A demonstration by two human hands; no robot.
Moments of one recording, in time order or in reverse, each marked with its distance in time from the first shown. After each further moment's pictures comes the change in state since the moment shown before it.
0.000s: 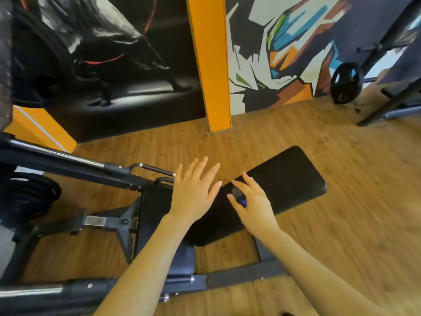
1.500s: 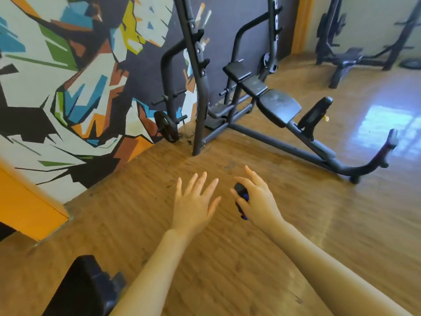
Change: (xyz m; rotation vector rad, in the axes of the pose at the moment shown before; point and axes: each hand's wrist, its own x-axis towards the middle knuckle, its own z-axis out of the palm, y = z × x) left_hand 0.339 0.751 0.134 -0.138 -0.052 0.643; right_hand -0.083 0.525 -0.600 -0.196 0.518 0.429
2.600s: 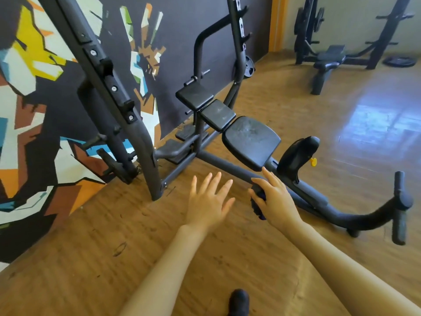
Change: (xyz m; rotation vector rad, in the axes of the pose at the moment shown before) left_hand 0.655 0.125 0.173 -0.039 -0.066 0.185; right_hand 0.527 0.391 -0.165 -0.084 0.065 0.118
